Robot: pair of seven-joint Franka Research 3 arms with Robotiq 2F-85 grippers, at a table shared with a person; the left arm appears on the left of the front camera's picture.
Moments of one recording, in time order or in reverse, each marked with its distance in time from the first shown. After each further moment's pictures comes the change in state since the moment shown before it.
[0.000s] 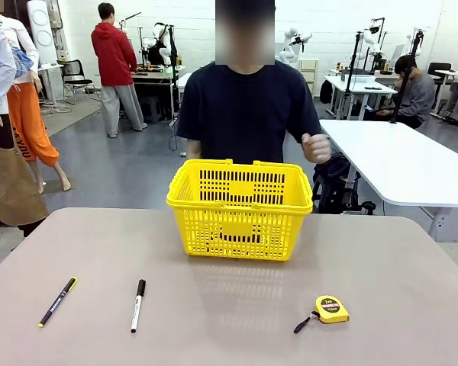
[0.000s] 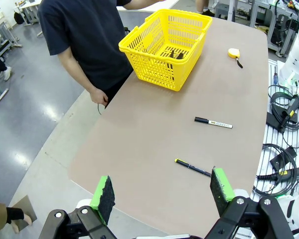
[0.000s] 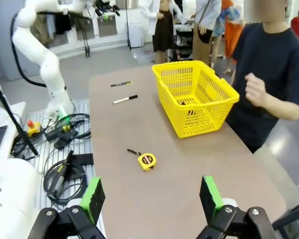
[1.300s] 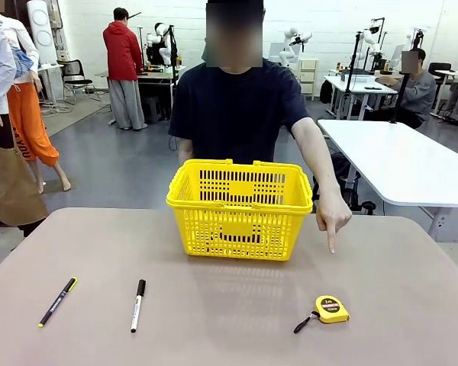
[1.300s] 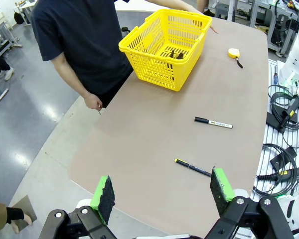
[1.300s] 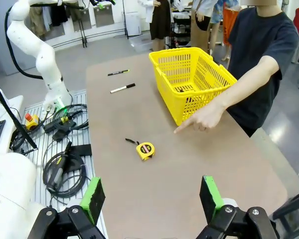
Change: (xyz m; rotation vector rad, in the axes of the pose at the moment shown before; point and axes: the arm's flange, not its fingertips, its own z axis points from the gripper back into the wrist) left arm 0.000 0.000 0.000 0.000 0.000 0.000; right arm -0.002 -0.005 -0.003 -0.008 0.059 -0.020
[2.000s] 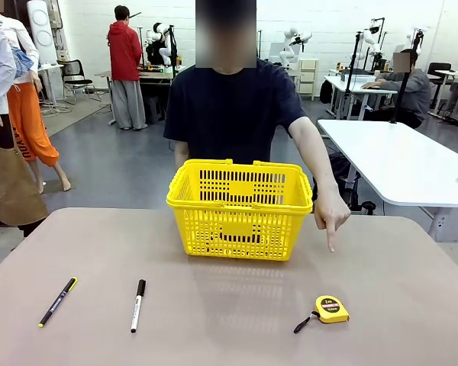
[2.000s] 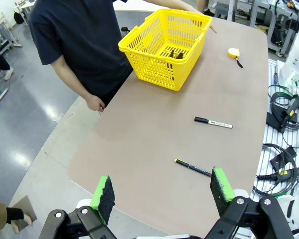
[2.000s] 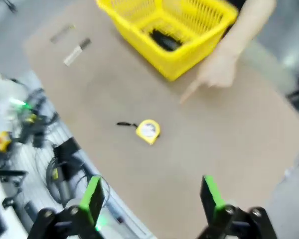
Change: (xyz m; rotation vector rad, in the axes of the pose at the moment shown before) left arm 0.000 0.000 0.000 -0.001 0.000 0.000; right arm 0.128 0.074 -0.216 -0.276 0.514 -0.340
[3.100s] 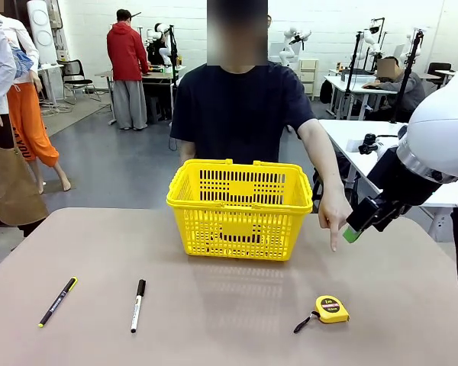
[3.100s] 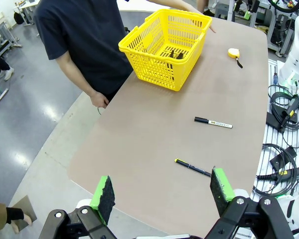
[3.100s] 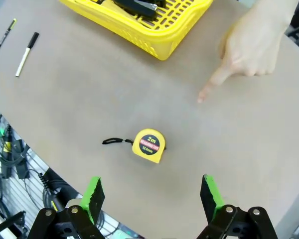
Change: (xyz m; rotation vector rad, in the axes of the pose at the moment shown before) left arm 0.000 0.000 0.000 0.000 0.000 0.000; right arm 0.044 0.020 -0.159 -0.114 0.180 -0.202
